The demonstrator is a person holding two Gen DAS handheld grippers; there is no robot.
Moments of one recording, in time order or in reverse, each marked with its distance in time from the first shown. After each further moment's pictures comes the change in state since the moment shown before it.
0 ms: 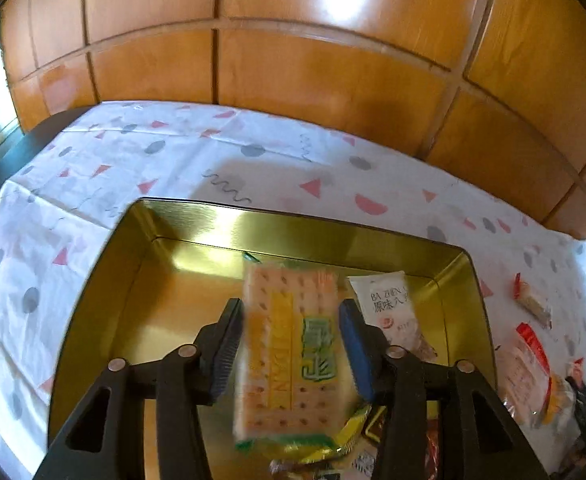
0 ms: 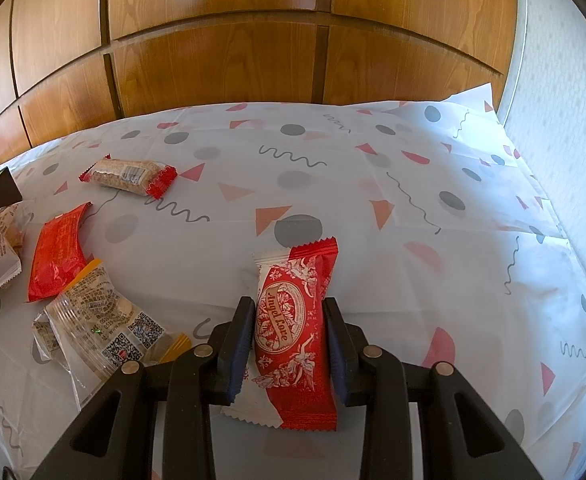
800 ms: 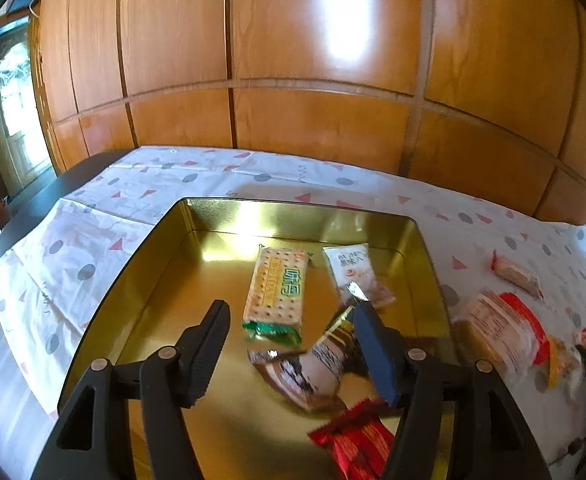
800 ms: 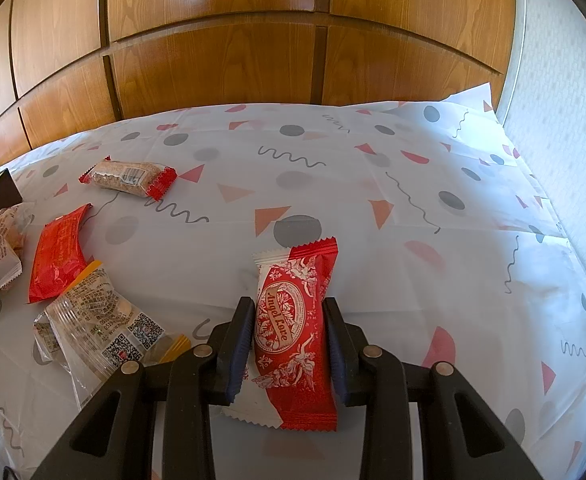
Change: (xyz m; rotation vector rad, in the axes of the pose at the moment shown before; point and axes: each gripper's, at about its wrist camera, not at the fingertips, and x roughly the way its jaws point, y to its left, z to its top) left arm -0.085 -0.043 -0.083 0.046 -0.226 0.123; right arm 0.000 0.000 0.000 0.005 -0.001 0.003
